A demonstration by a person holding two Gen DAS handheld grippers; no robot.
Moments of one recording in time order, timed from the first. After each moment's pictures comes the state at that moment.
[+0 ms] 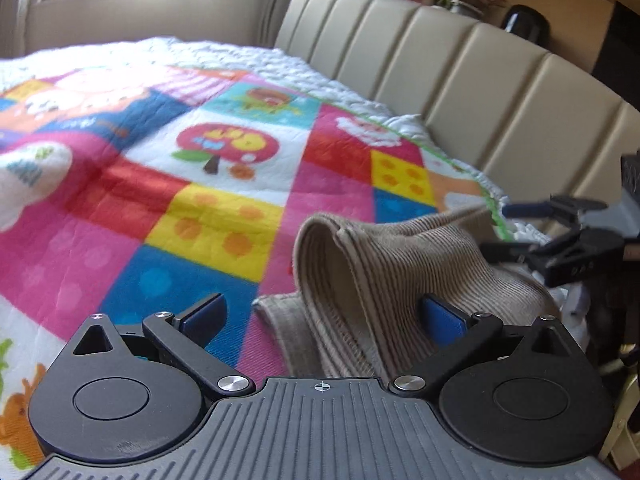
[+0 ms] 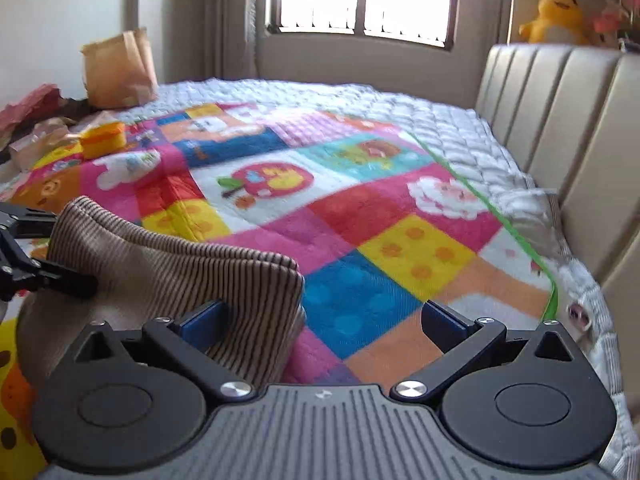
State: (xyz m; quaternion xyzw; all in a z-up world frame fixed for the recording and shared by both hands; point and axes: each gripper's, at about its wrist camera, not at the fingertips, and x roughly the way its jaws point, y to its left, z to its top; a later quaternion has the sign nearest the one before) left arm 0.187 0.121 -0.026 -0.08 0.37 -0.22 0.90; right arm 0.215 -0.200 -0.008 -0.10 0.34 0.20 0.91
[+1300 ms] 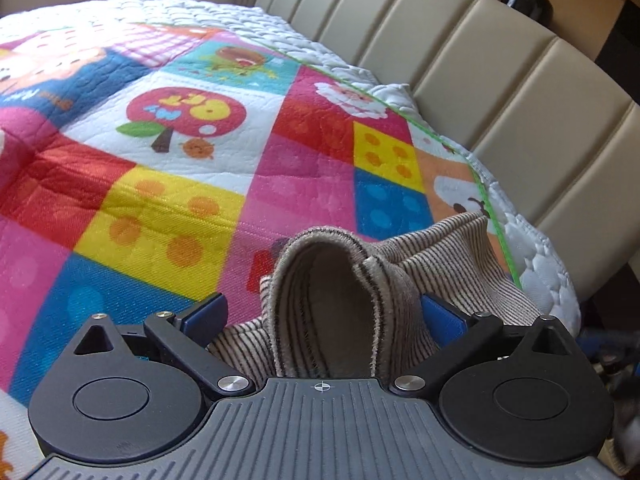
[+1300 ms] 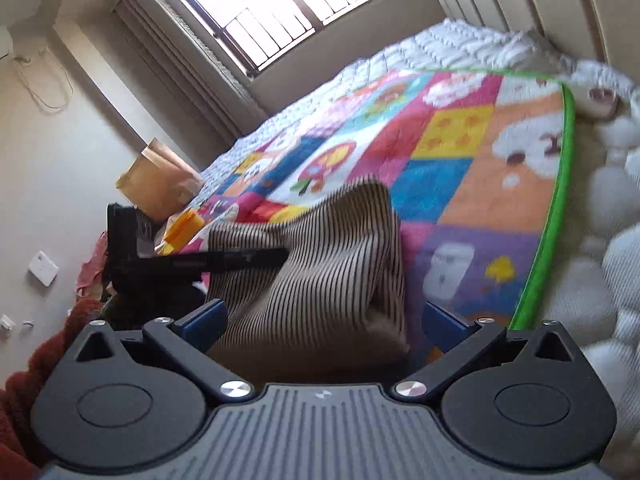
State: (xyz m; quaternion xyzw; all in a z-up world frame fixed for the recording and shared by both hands) left arm 0.234 0.095 -0.034 -0.09 0.42 -0.26 0.87; right arm 0.114 -0.258 -0.026 0.24 0.40 0.28 0.84
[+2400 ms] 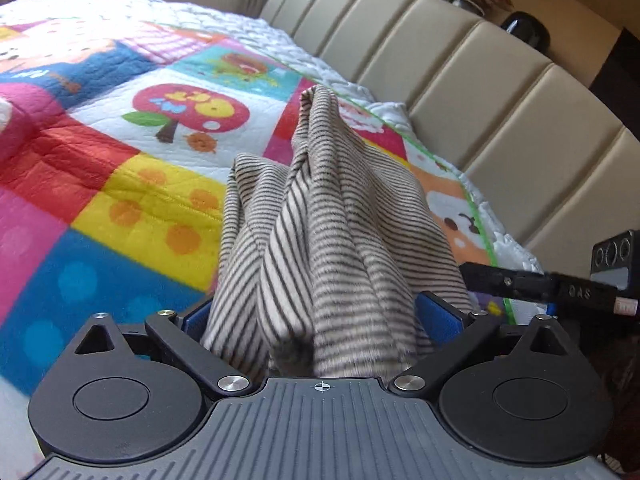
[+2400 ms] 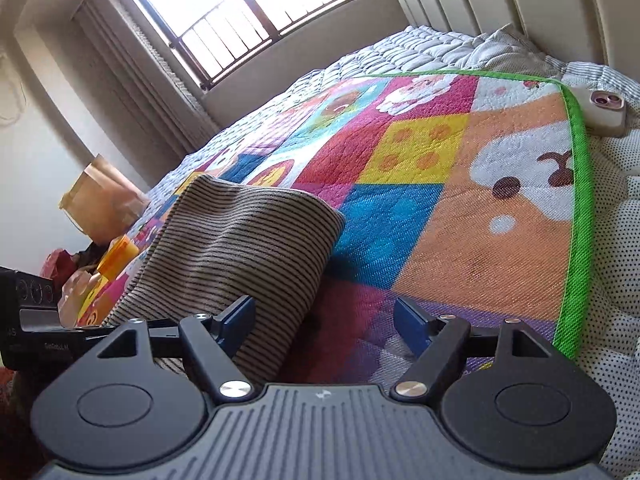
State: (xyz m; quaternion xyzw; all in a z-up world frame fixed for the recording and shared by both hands) left arm 0.213 0.099 -0.045 -0.13 0.39 -0.26 0.87; right arm 0.208 -0.245 -0.057 0.20 0.36 0.21 0.89
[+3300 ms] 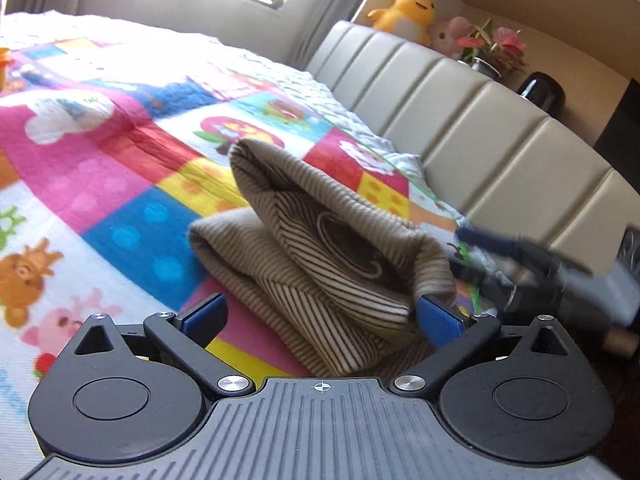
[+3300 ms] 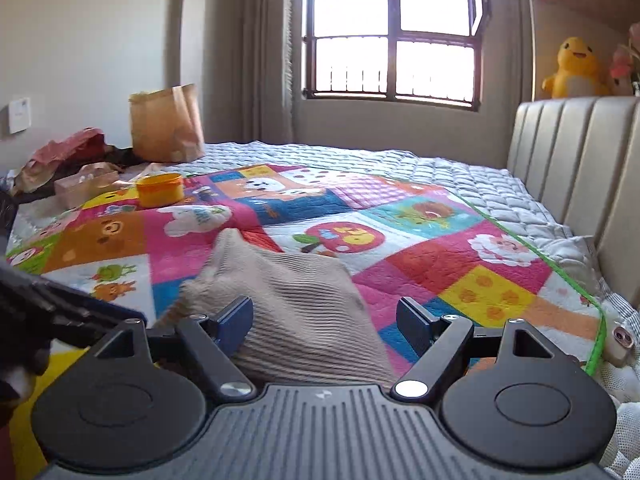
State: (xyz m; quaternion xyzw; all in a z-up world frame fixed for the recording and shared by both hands) left arm 0.107 0.118 -0.010 -0.18 0.33 -0.18 0.91; right arm 0.131 -0.159 0.002 -0.07 0.22 0.28 0.93
